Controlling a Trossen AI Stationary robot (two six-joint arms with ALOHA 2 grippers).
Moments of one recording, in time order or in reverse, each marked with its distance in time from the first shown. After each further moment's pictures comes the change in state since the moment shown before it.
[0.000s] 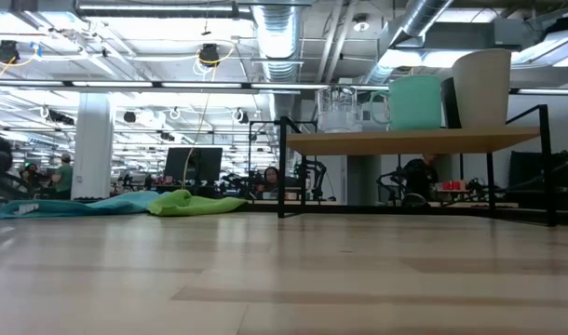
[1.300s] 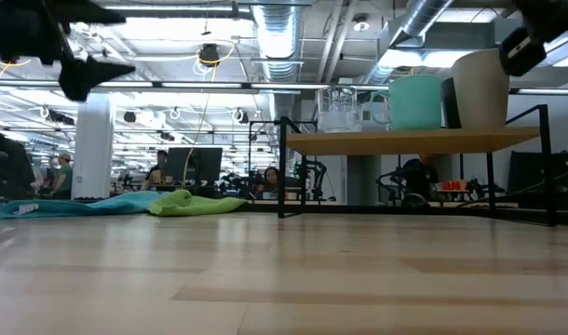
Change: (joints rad) left arm -0.023 -0.726 -0.931 0.340 0.138 -0.182; right arm -0.071 -0.323 -0.967 0.851 -0.408 0.165
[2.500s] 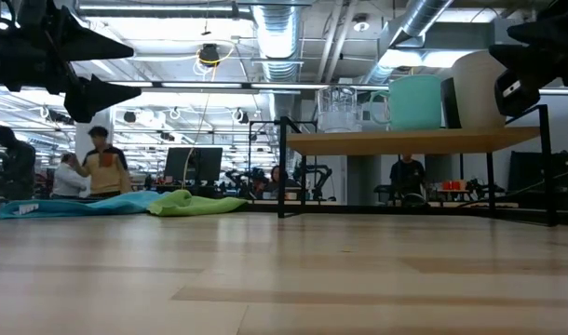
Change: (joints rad) left arm -0.002 0.002 -0.187 0.174 -0.028 0.107; right arm -0.001 0.001 -0.204 0.133 0.095 -0.027
